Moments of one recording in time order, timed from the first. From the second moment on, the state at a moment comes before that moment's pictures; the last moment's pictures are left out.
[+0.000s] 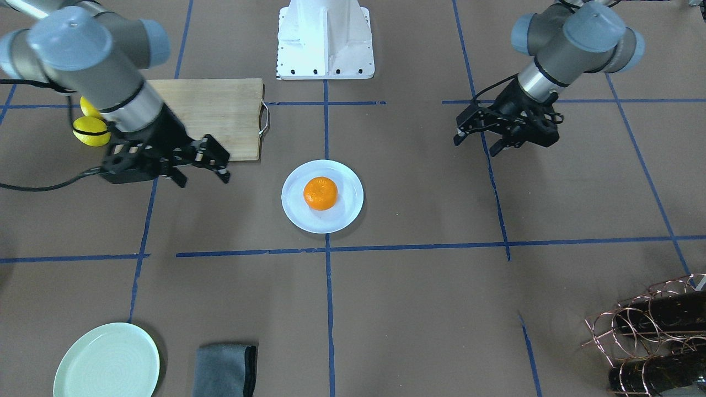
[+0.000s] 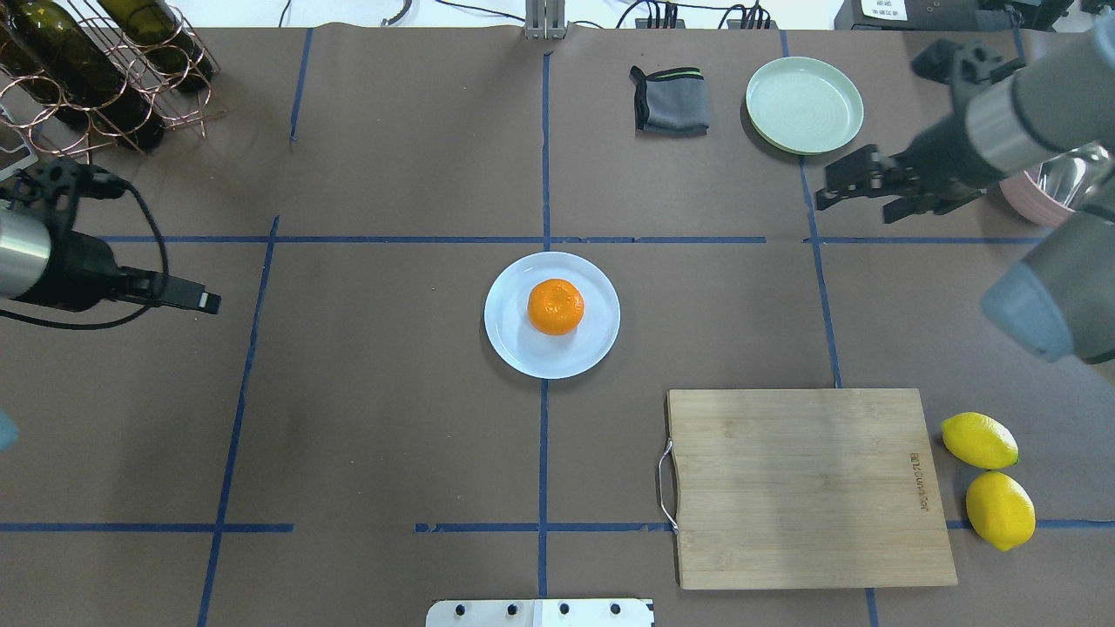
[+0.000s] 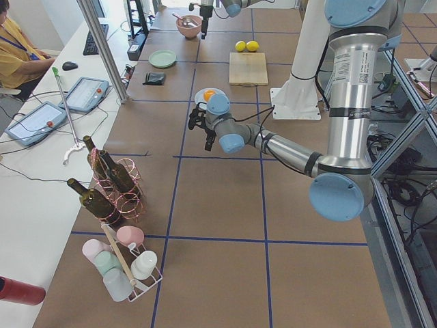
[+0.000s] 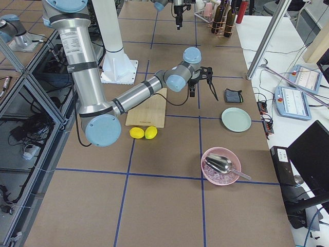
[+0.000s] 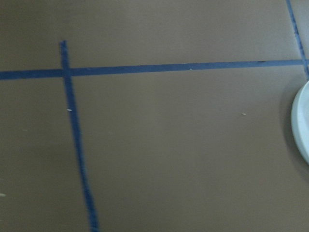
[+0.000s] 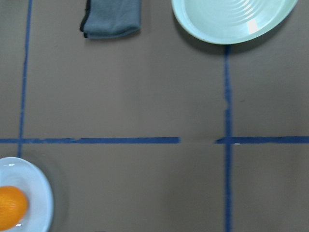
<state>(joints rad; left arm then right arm) -0.94 -1.53 -1.88 -2.24 -2.21 -0.80 1.08 -1.38 1.85 -1.23 2.33 0.89</state>
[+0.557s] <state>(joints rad) -1.37 -1.43 -1.85 -1.96 -2.32 -0.04 1.37 -1.47 1.82 -1.57 2.36 0.16</state>
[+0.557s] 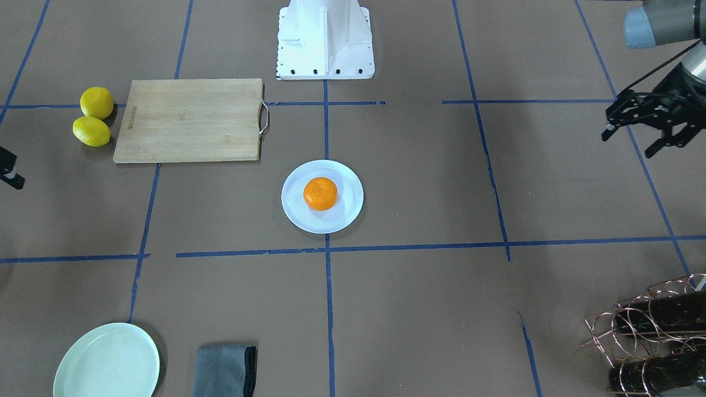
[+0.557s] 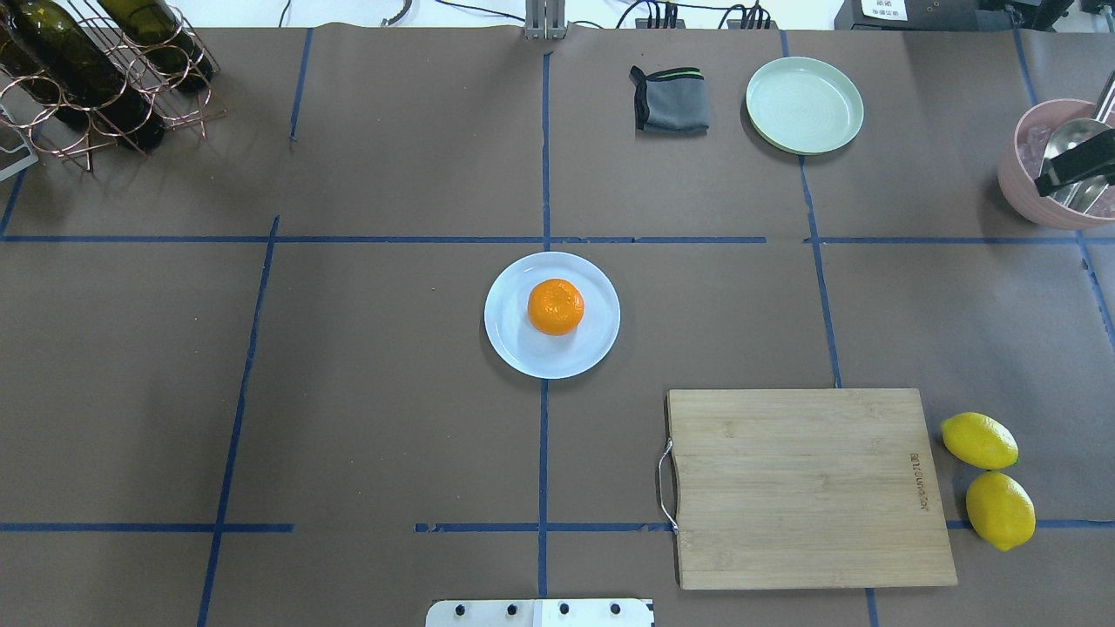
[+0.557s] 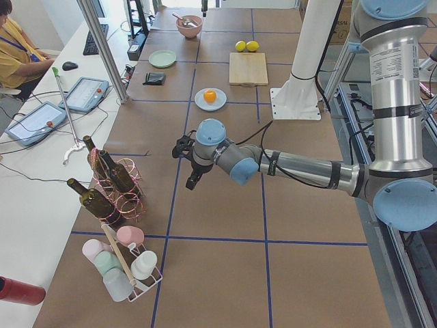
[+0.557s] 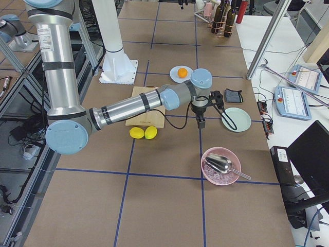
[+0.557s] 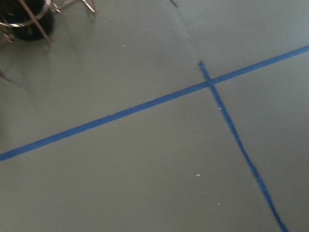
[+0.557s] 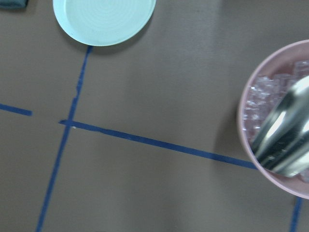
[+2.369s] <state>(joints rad) -1.60 -1.53 -1.75 -1.40 -2.41 0.19 1.56 -1.51 1.70 -1.87 2.35 -0.17</state>
